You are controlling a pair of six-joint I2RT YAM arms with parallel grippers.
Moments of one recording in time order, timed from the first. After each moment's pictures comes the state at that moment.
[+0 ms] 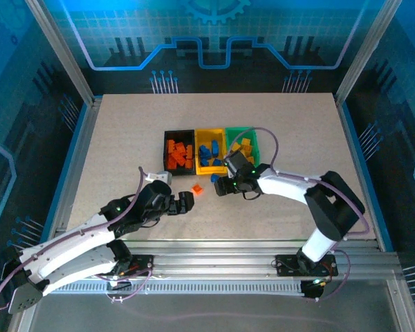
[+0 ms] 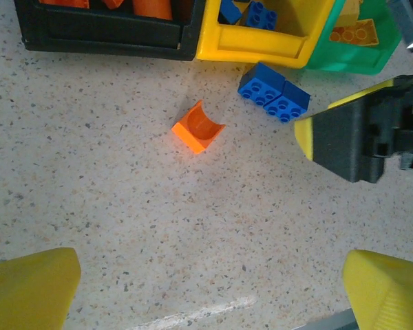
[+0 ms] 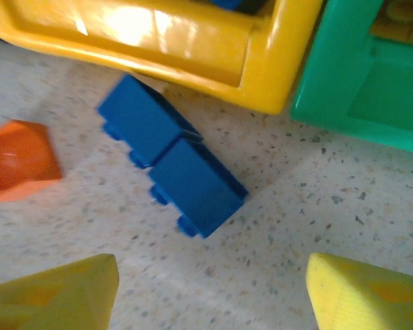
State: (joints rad) left arm -0.83 0.84 0.60 -0.58 -0.21 -0.85; right arm 0.70 1.67 0.93 -0.34 0.00 0.41
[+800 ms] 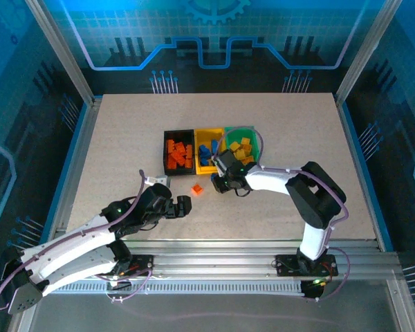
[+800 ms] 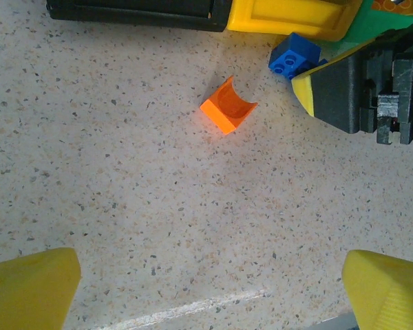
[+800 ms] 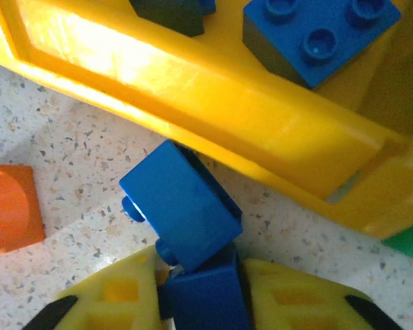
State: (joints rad) left arm -0.83 0.83 0.57 -0.60 -0.21 -0.85; right arm 0.73 1.80 1.01 -0.26 0.03 0.27
